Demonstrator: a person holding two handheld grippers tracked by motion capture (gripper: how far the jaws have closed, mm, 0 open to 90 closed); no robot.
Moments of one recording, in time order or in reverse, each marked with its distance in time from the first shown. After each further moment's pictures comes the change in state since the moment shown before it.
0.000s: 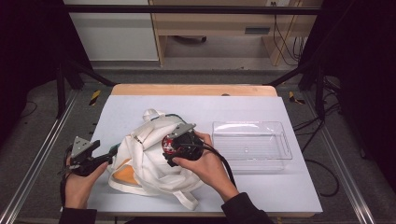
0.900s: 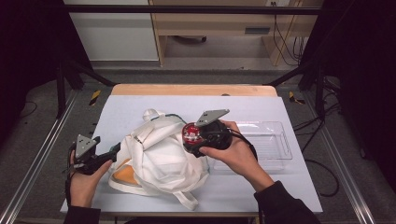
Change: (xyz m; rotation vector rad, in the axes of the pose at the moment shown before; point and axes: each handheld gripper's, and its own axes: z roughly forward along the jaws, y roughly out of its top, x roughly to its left) left arm -0.010 0.007 0.003 -0.062 0.037 0.024; right arm -0.047 -0.002 -0.073 -0.052 0.044 -0.027
